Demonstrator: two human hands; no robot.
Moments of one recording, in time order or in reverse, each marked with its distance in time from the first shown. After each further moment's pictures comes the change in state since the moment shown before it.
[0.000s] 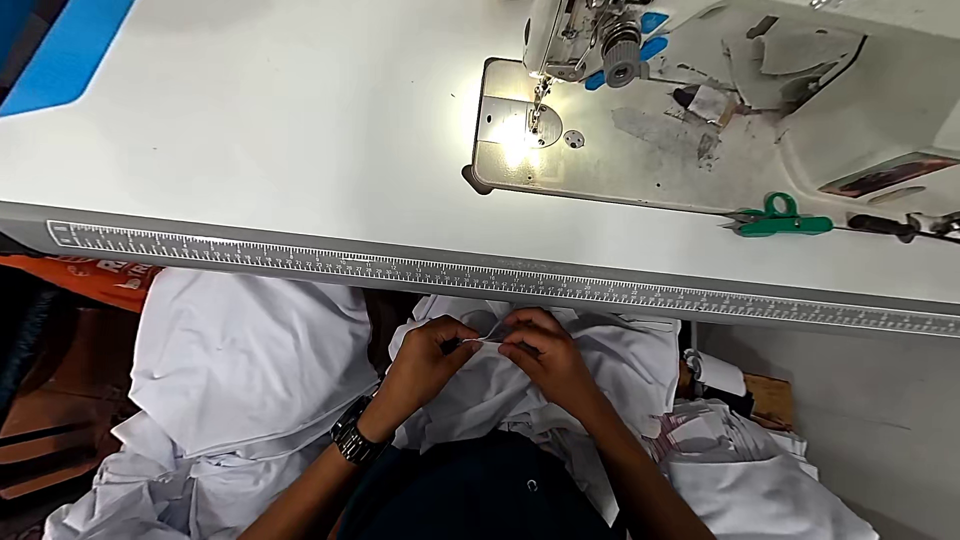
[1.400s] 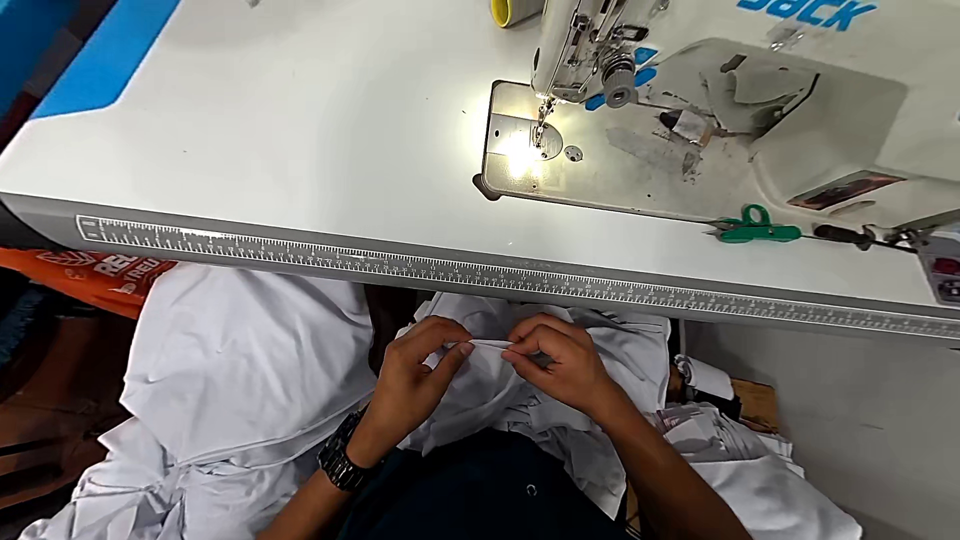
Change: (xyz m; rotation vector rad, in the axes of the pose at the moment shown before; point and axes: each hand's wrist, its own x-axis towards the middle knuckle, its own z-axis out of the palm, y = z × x) left_hand -0.024 0.021 -0.017 -0.024 0.201 0.371; right_hand 0.017 -0.042 -0.020 -0.017 0.059 -0.363
